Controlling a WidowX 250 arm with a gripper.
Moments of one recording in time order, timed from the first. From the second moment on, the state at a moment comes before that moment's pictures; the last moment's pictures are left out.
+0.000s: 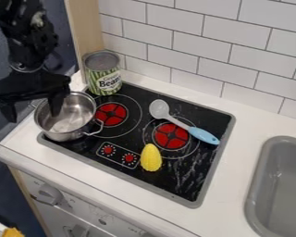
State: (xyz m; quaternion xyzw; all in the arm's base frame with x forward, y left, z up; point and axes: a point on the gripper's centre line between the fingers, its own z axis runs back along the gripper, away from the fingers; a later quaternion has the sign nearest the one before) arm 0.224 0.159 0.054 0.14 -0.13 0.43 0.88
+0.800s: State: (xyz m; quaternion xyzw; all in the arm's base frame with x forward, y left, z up) arm 0.234 0.178 0.008 0.09 -0.09 0.48 0.86
